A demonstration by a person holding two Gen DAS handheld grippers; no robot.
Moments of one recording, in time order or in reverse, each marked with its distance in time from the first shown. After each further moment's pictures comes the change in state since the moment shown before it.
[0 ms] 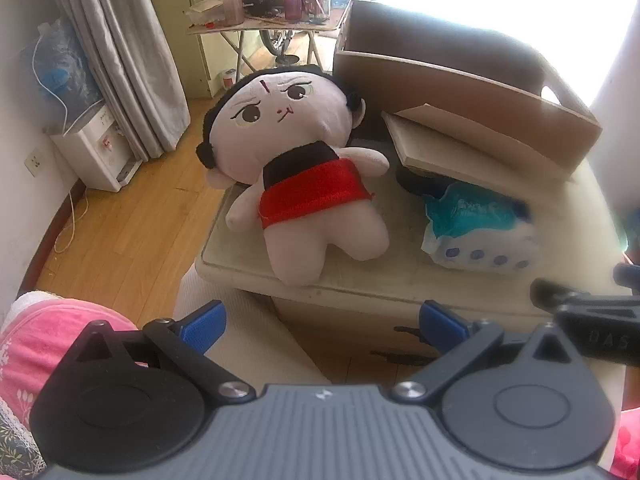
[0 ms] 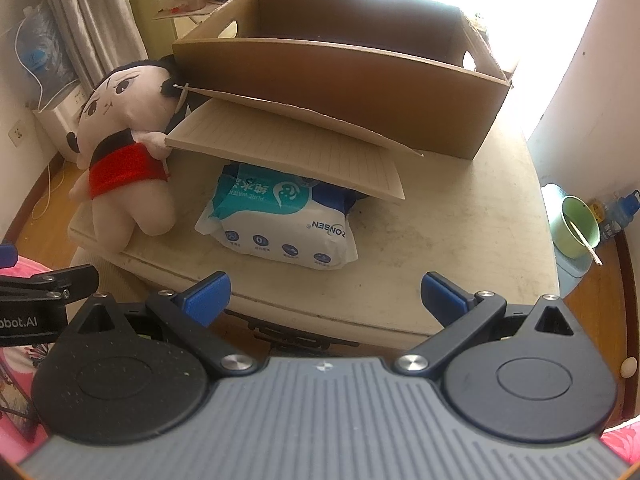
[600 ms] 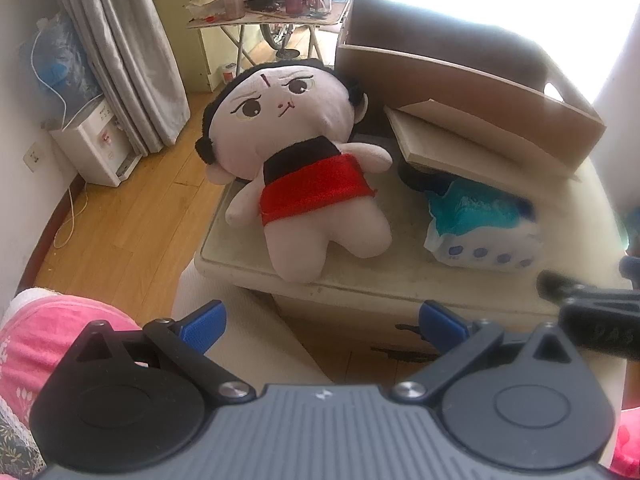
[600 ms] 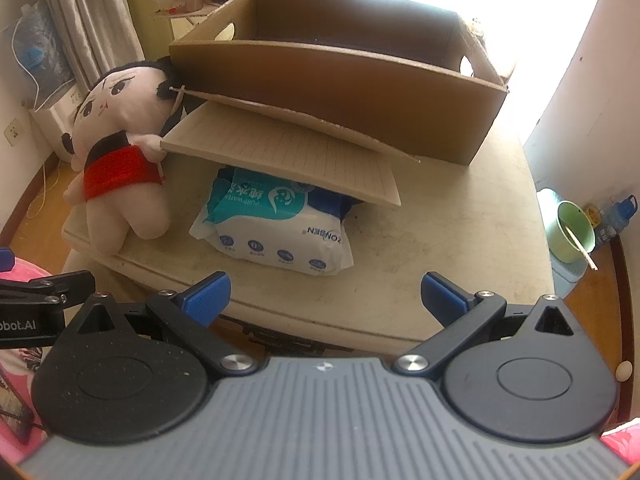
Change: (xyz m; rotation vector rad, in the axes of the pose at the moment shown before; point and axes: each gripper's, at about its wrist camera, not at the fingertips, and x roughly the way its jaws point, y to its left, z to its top) left arm 0.004 0.001 0.003 -0.005 0.017 0.000; right arm 0.000 0.000 0.002 -0.011 -0.018 -0.021
